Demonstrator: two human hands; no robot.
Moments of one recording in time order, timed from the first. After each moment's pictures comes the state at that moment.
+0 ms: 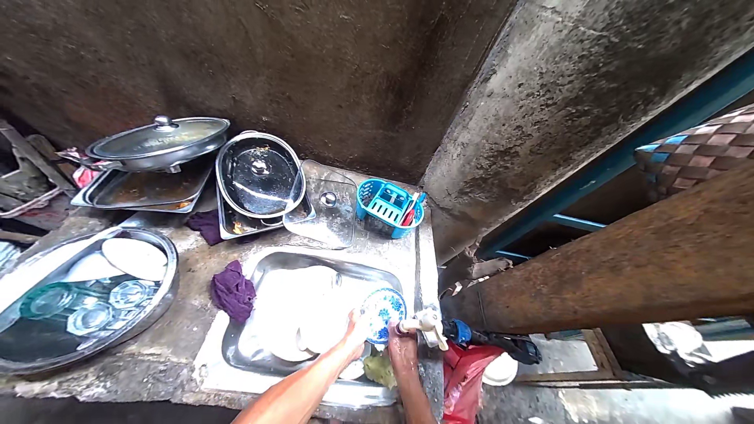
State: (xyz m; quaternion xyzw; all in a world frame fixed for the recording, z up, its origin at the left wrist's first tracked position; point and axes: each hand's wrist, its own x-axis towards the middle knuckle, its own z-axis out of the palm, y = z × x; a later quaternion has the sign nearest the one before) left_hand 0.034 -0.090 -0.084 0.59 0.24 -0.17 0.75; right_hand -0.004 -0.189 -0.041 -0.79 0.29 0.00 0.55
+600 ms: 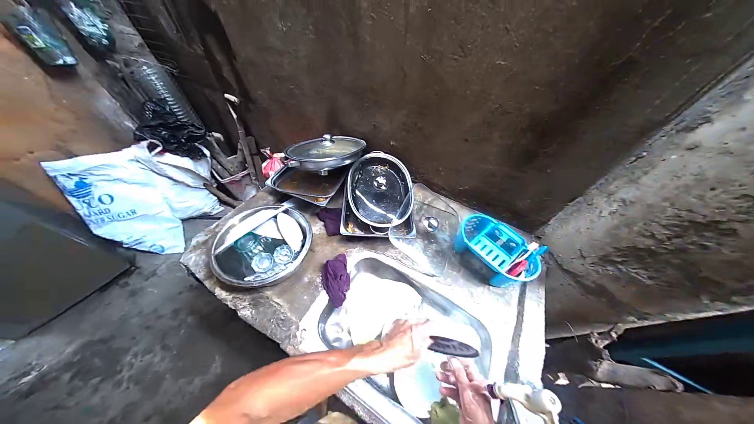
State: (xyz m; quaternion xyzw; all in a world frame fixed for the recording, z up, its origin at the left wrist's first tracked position) left_hand 0.018 0.030 0.040 0.91 -0.12 -0.11 0.39; right_hand -0.001 -0.176 -0.038 -0.67 0.17 0.16 0.70
